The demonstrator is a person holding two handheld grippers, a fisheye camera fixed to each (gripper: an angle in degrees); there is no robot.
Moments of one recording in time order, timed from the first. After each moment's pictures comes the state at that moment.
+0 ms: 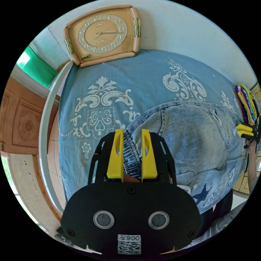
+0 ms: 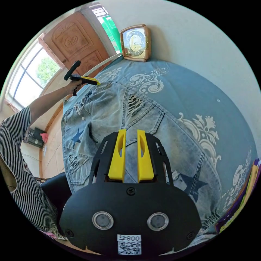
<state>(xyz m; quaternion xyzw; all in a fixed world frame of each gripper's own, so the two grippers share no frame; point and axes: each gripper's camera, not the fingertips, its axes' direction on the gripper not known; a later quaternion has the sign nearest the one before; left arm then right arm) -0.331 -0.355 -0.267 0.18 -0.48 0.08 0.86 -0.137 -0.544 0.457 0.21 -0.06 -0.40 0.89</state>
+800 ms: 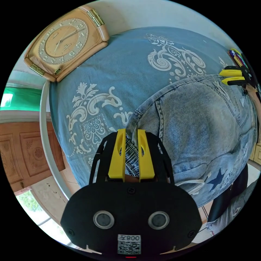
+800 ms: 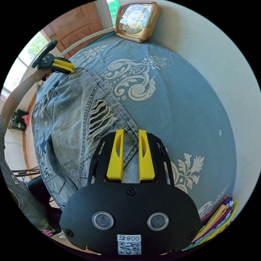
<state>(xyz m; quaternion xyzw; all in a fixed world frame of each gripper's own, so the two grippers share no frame) -0.309 -0.424 -0.296 0.06 -0.54 0.15 0.83 -0.288 -0.678 0.508 0.14 0.08 -0.43 0.89</state>
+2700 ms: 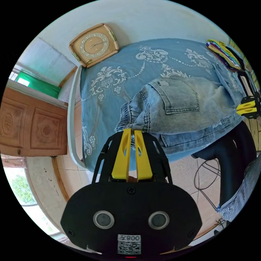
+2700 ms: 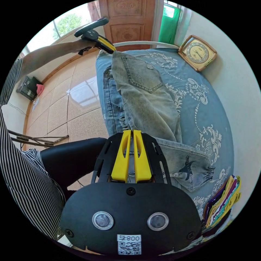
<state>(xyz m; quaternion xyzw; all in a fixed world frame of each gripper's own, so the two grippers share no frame) -0.414 0.069 -0.187 0.15 -0.56 0.17 0.80 -0.409 -0.212 0.731 0.14 0.09 -0.54 0.83</state>
